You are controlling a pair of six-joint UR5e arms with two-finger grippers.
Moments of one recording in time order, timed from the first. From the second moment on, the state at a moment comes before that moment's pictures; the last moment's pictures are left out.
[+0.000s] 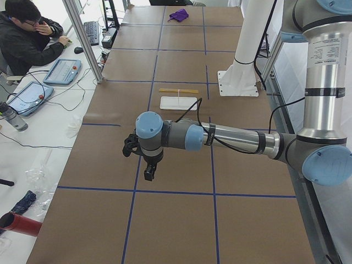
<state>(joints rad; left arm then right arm) -1.54 -1.52 -1.76 -1.54 -2.39 0.11 1.55 -1.67 1.72 -1.57 2.31 -0.05</state>
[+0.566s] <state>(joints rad) -1.54 -1.55 -1.79 -1.54 -2.39 0.11 1.55 -1.67 1.73 -1.54 2.31 -0.06</state>
